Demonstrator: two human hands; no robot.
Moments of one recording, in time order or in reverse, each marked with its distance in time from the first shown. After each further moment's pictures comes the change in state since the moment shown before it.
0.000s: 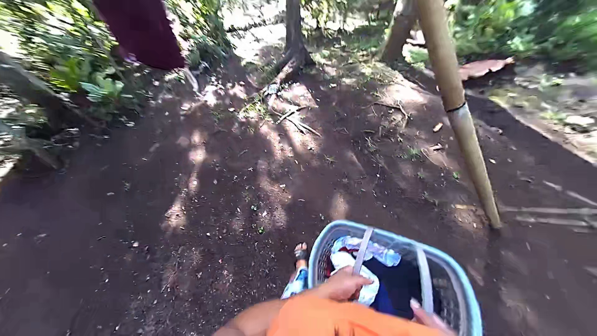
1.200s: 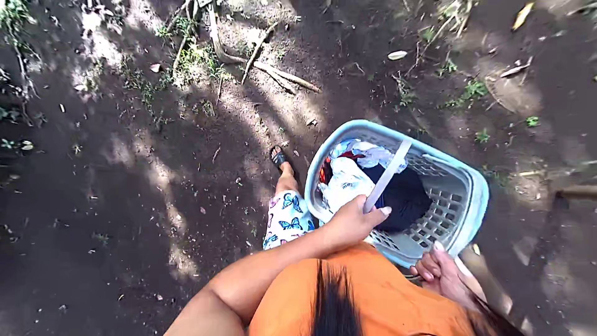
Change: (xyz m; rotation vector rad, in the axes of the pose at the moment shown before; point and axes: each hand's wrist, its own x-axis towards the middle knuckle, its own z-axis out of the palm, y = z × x) left_hand 0.399 0.499 -0.385 0.362 -0.180 -0.086; right_hand 0.397 -0.424 0.344 0.608 0.111 -0.027
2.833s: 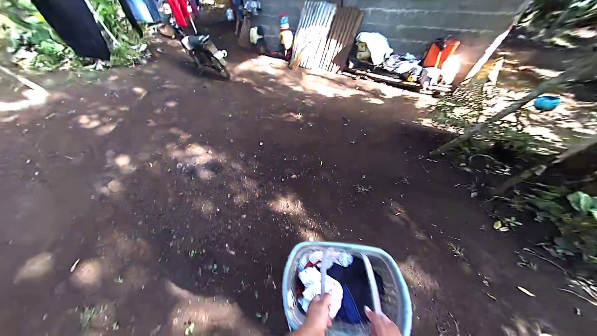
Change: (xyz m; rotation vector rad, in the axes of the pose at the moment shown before) left_hand -0.250 -0.207 -0.706 2.121 -1.939 -0.503; right_hand -0.144 0.392 1.082 2.249 2.191 0.095
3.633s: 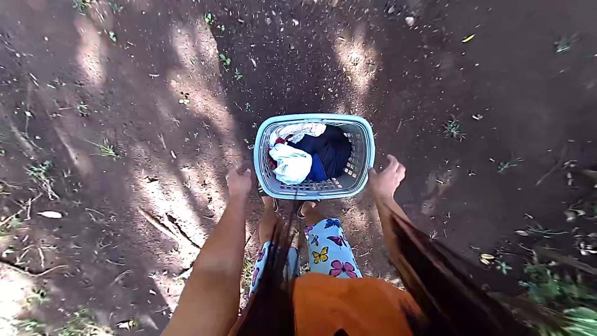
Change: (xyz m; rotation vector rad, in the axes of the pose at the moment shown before) left_hand 0.112 -0.176 -0.112 0.017 0.907 -0.307; right_hand 0.303 -0.073 0.051 -1.310 -0.118 -0.405
